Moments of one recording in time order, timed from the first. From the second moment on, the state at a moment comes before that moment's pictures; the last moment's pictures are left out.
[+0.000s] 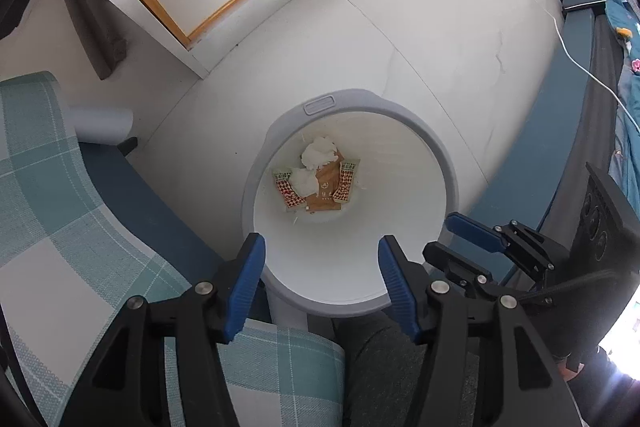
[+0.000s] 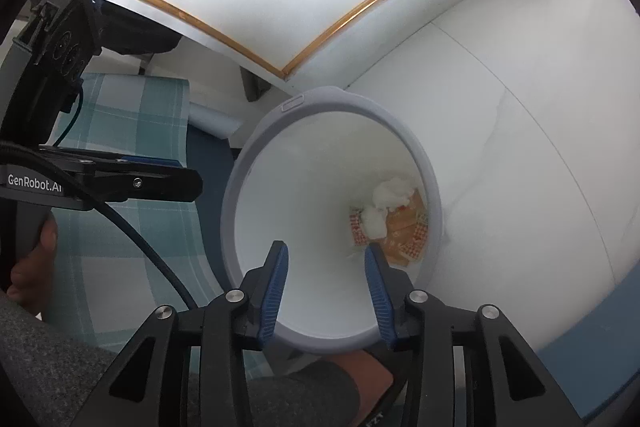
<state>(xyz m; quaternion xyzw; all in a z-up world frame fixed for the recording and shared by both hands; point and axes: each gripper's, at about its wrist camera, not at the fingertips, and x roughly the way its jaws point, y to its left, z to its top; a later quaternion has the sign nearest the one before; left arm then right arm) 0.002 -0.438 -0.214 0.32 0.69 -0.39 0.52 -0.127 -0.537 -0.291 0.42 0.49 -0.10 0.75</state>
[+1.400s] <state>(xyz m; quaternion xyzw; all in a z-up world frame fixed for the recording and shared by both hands) 0.050 -0.165 0.032 0.04 0.40 -0.23 0.89 -0.094 -0.417 0.059 0.12 0.25 -0.11 0.95</state>
